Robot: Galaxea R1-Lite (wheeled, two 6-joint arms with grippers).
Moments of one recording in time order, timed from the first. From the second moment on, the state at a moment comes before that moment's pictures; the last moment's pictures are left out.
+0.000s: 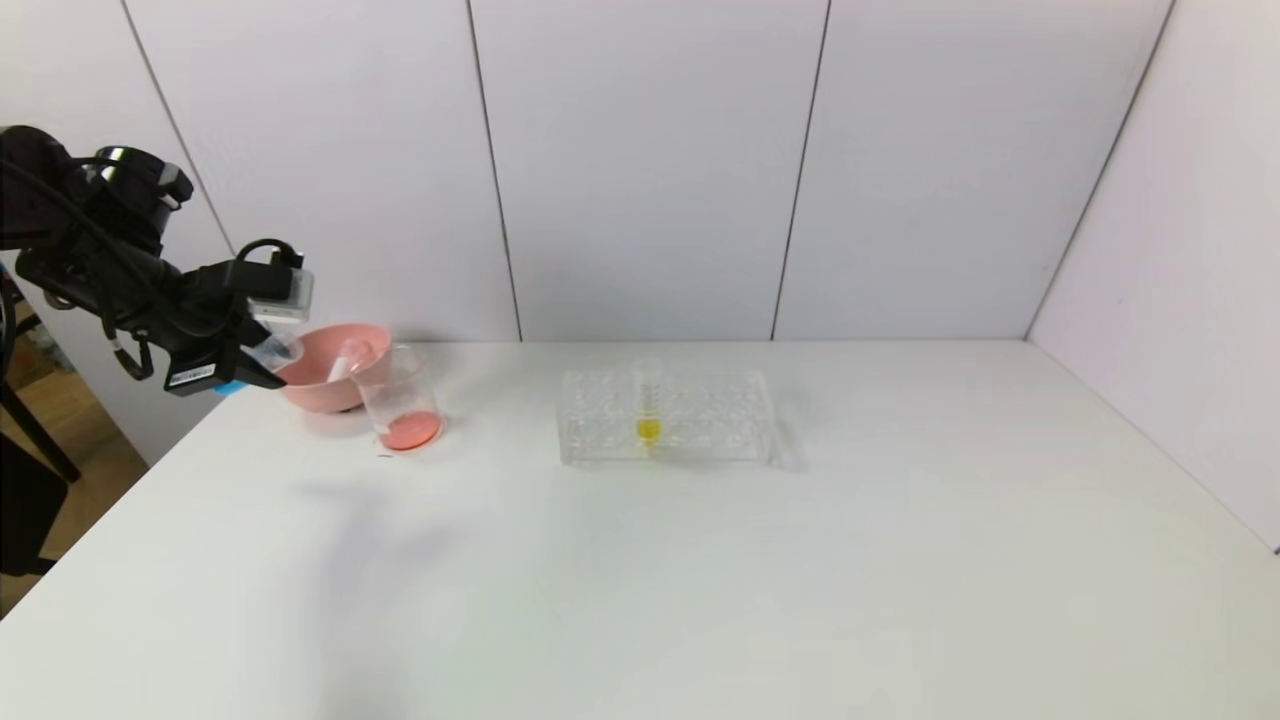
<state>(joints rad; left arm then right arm) 0.21 2.08 -2.00 0.91 -0.29 1.51 0.00 0.00 0.00 0.01 0.00 0.00</state>
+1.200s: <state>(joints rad) 0.14 2.15 -2.02 0.81 -0.18 1.42 0.00 0.00 0.00 0.01 0.00 0.00</state>
